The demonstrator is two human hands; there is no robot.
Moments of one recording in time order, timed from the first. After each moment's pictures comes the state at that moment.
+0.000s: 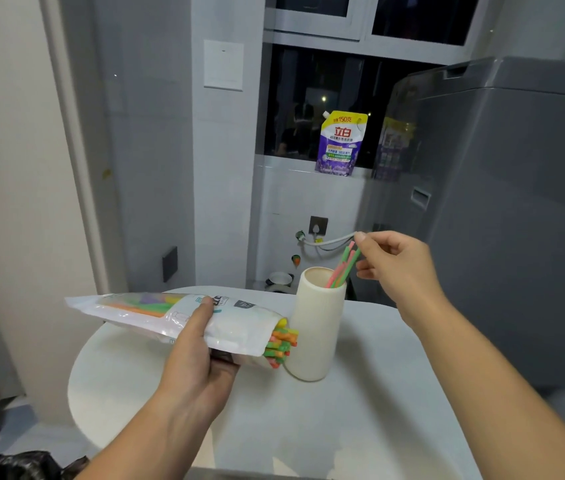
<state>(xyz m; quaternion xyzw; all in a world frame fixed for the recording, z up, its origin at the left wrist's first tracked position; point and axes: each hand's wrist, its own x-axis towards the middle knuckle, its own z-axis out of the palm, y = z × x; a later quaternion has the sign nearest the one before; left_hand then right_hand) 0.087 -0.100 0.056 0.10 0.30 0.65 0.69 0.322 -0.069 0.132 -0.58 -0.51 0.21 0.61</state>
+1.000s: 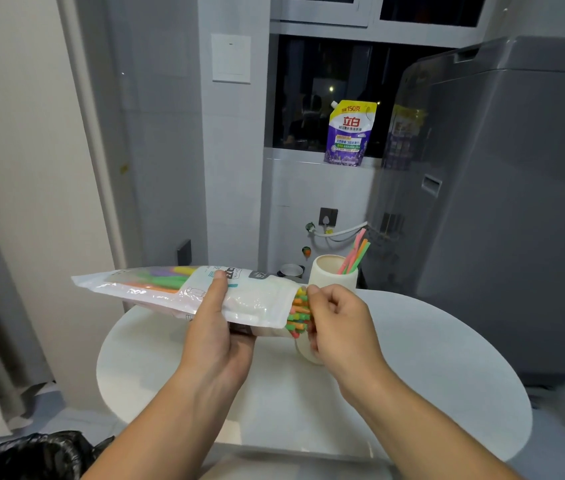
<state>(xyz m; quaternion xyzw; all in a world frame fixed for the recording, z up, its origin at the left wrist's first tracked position) 0.091 -0.103 0.069 0.14 0.26 0.69 0.66 0.222 -0.127 0.070 -0.58 -0.47 0.36 0.56</state>
